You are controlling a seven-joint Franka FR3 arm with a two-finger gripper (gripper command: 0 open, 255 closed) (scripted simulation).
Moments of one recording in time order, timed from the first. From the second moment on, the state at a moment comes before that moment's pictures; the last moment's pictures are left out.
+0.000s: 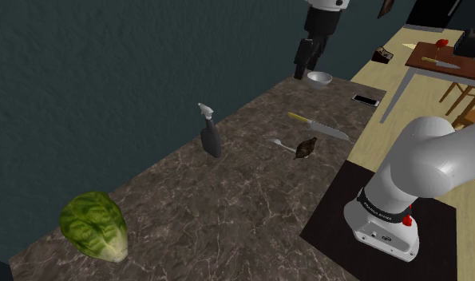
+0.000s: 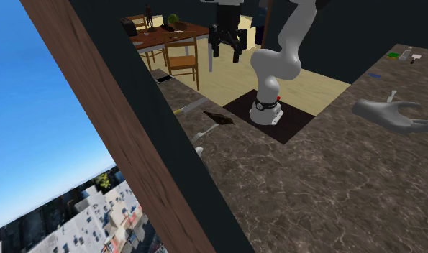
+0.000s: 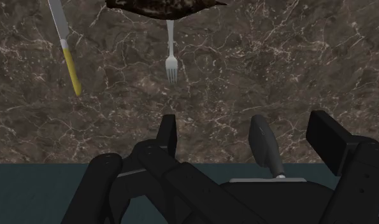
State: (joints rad) arm -0.02 -0.75 -0.04 -2.35 0.03 1.67 -0.08
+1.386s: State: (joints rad) arm 0.04 -0.07 0.14 -1.98 0.01 1.96 0.13
